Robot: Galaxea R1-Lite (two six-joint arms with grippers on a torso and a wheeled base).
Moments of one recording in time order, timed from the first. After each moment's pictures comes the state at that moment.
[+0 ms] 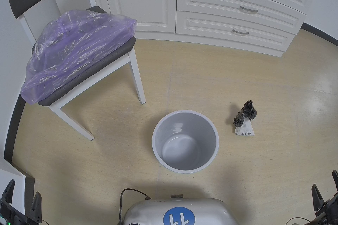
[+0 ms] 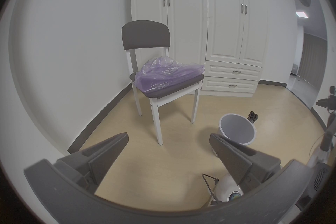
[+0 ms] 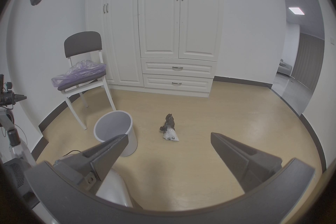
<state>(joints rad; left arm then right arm) 0.00 0.03 -0.02 0.00 0.02 0.00 0.00 0.02 -0.02 0.00 0.00 -0.04</state>
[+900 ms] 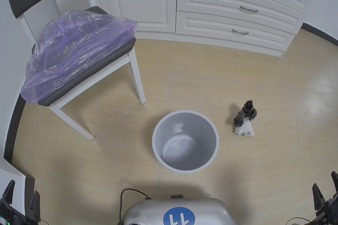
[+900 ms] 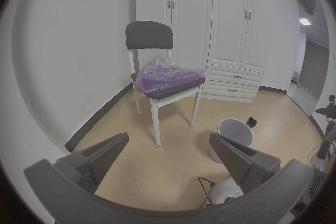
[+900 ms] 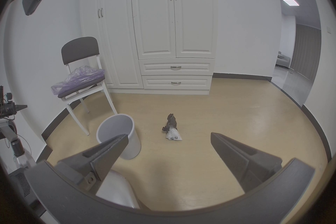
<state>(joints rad) 0.00 0.02 -0.02 -0.01 0.03 -0.05 0.01 0.02 -0.02 0.00 0.00 0.03</state>
